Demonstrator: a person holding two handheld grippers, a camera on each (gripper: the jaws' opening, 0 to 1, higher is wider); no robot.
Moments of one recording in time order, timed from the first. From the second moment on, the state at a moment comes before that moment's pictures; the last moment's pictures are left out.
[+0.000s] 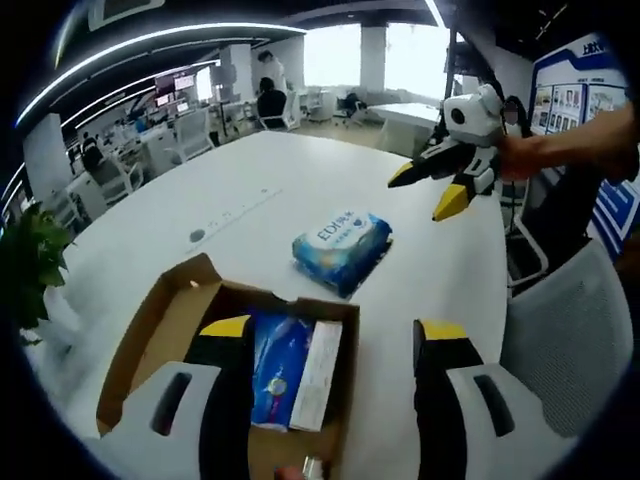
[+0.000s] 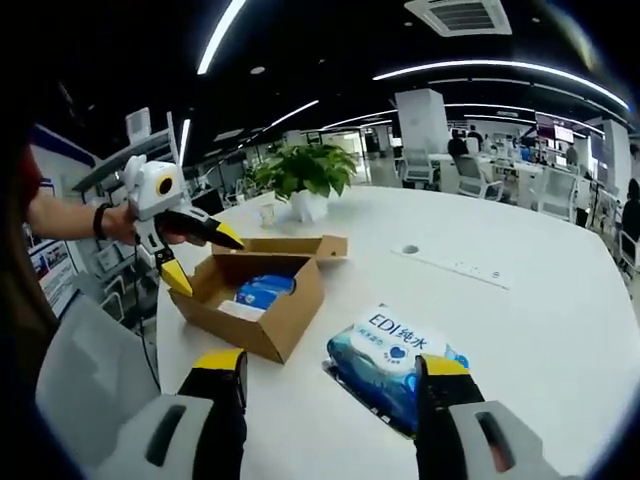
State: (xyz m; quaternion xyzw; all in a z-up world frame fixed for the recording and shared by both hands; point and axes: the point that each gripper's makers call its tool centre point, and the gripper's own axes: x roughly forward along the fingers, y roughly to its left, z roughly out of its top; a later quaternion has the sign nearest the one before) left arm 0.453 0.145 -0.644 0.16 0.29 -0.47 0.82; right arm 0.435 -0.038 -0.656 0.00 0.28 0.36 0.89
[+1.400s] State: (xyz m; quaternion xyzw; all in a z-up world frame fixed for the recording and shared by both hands) left arm 0.427 0.212 -0.635 0.04 0.26 -0.40 0.88; right arm 0.399 0.016 -0.641 0.06 0.26 0.34 0.90
